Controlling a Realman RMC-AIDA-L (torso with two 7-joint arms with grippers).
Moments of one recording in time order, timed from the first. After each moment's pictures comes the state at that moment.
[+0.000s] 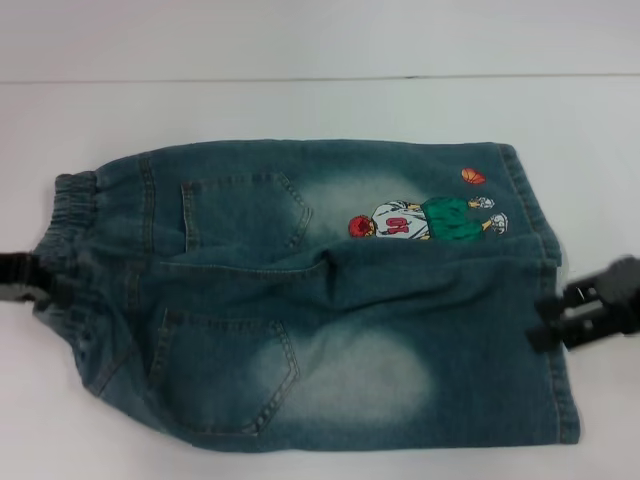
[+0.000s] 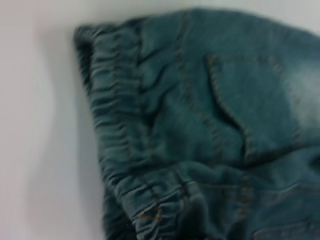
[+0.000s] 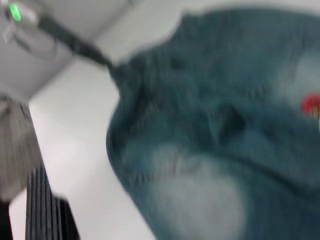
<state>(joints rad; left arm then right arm) -0.63 -1.97 0.53 0.93 2.71 1.71 -2.46 0.61 1.95 -0.74 -0.88 -2.35 -1.90 1.99</state>
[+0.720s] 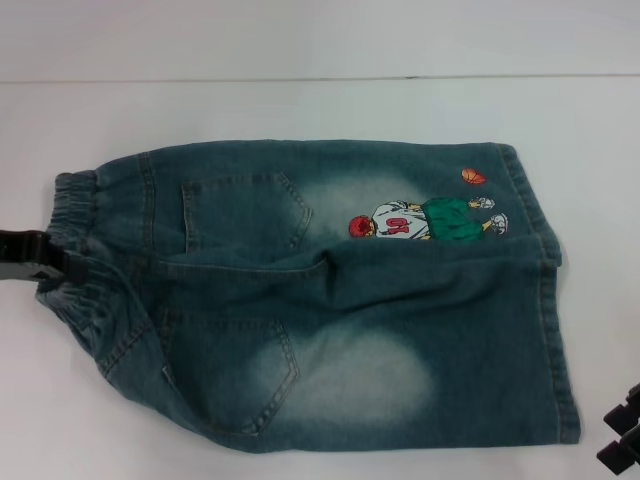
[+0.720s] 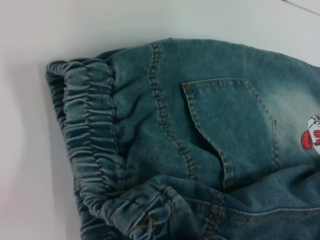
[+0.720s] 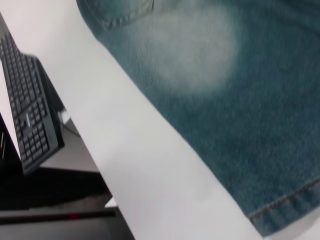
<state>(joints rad) -0.65 -1.97 0.53 0.93 2.65 1.69 -2.46 0.66 1.97 -0.83 -0.85 -2.69 -1.97 2.00</state>
